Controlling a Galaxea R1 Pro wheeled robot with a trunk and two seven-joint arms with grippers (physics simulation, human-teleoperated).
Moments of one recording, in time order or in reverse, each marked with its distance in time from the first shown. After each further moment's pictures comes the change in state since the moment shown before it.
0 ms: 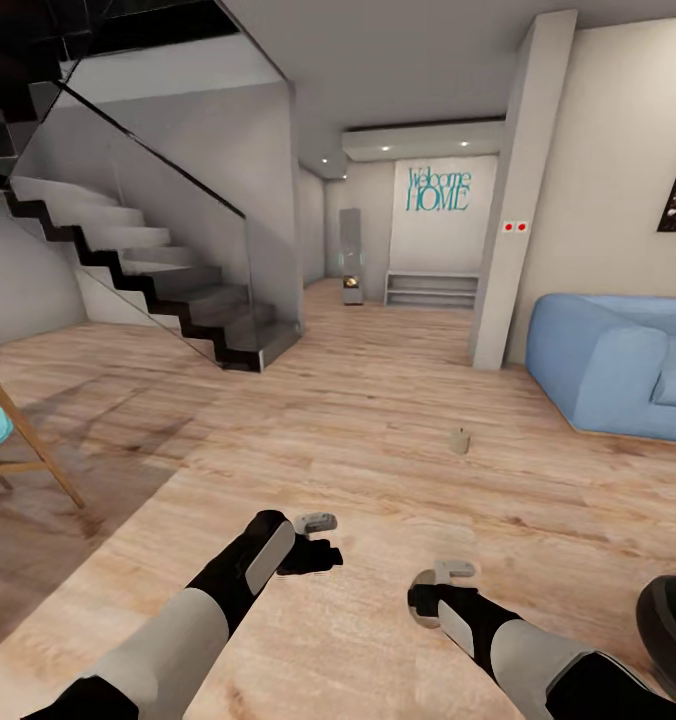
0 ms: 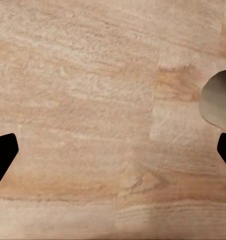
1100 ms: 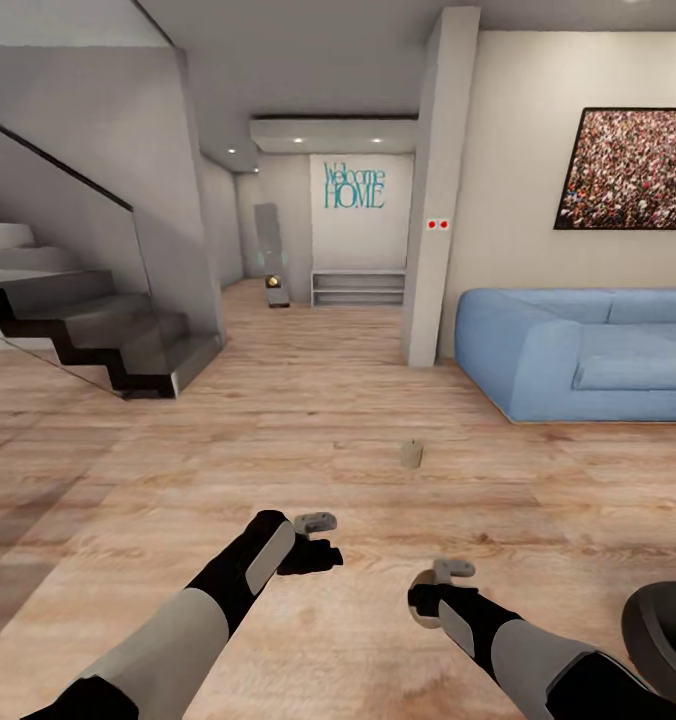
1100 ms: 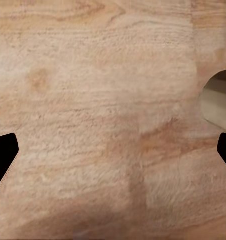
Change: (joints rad) left arm 0.000 0.000 0.000 0.000 0.000 0.000 0.000; right arm 0.000 -0.001 -0.001 0.000 0.000 0.000 0.000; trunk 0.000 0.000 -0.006
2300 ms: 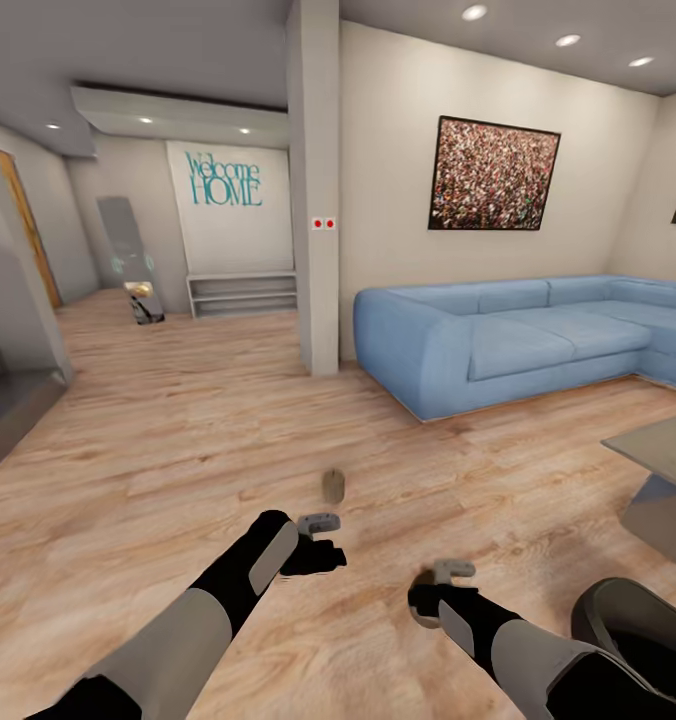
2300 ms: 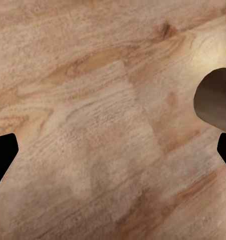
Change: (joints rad) left arm 0.000 -0.011 -0.001 0.001 0.000 0.000 0.000; right arm 0.000 0.000 0.000 0.000 0.000 0.000 0.000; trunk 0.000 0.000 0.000
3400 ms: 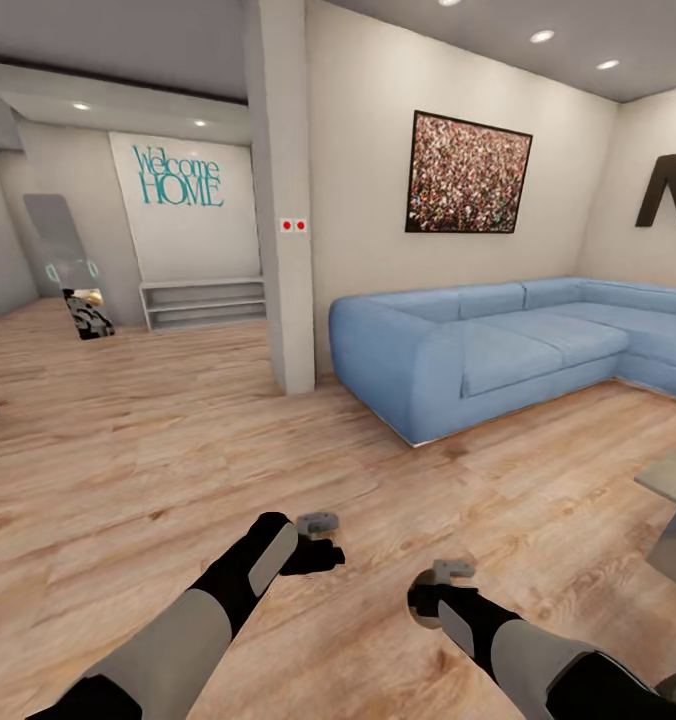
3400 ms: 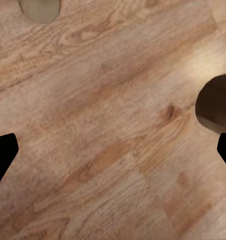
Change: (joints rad) left arm 0.000 0.000 0.001 0.012 0.000 -0.031 0.000; right arm 0.000 0.002 0.000 0.002 0.000 0.000 0.000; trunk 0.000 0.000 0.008
